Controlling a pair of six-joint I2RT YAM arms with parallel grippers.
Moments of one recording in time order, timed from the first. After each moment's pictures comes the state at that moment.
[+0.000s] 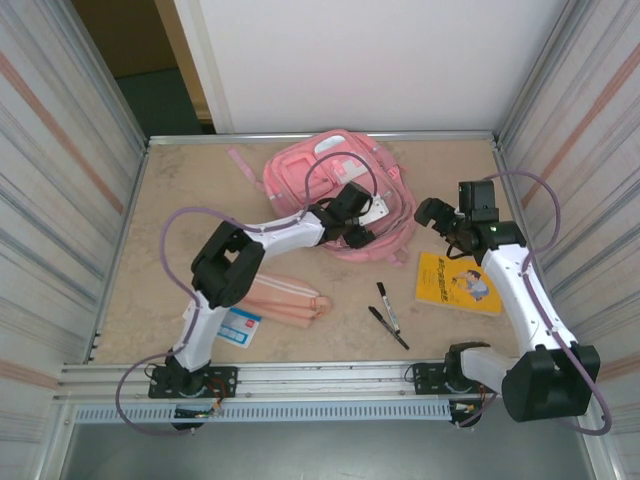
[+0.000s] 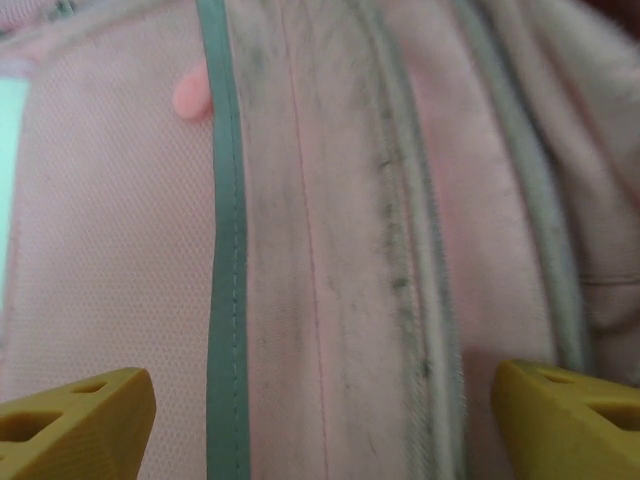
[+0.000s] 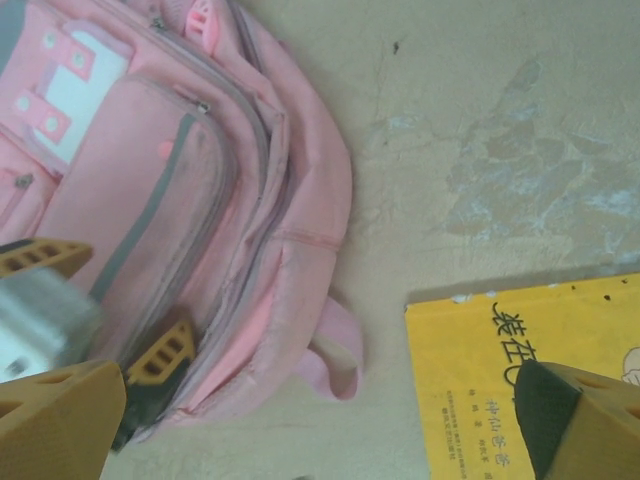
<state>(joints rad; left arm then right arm) -0.82 2.19 1.64 -0.27 -0.17 0.45 0.10 1.13 0.97 -0.70 -0.04 0.61</state>
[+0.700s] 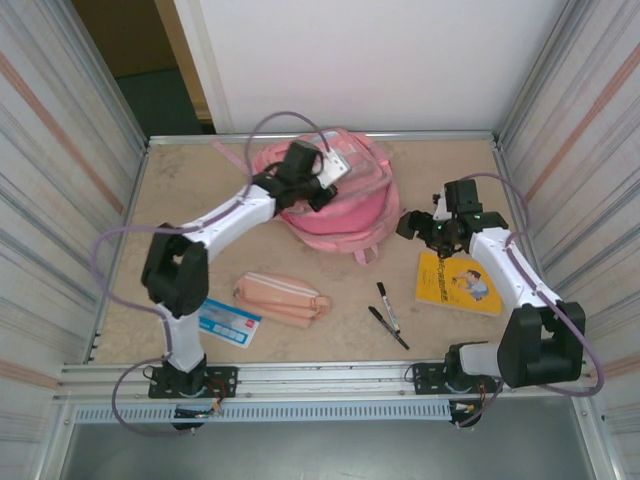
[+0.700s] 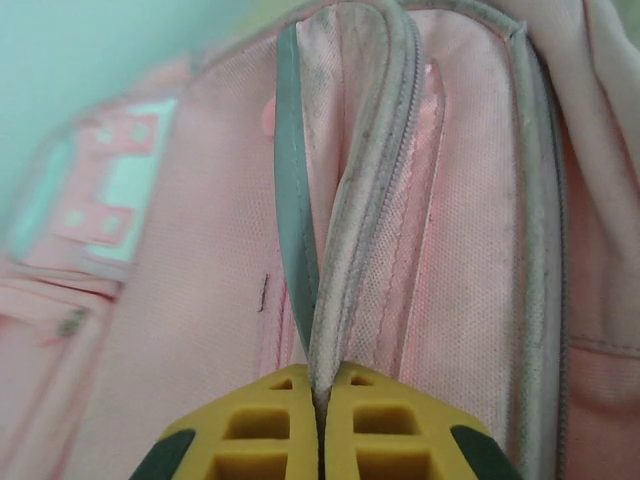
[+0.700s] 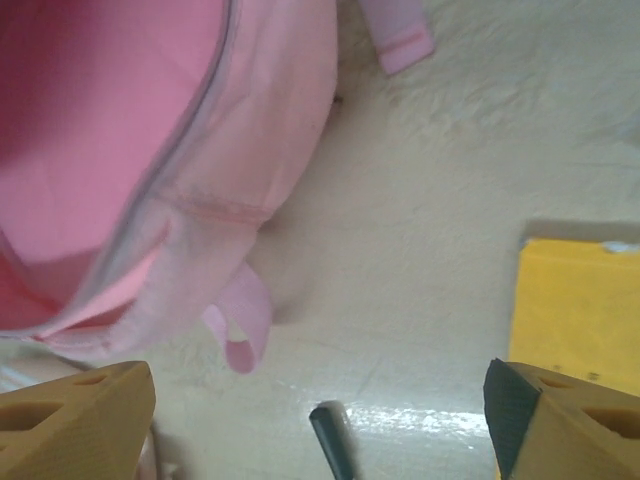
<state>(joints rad) -0.59 1.84 1.57 -0.36 0.11 0.38 0.12 1.32 0.96 -0.69 -0.31 0.46</state>
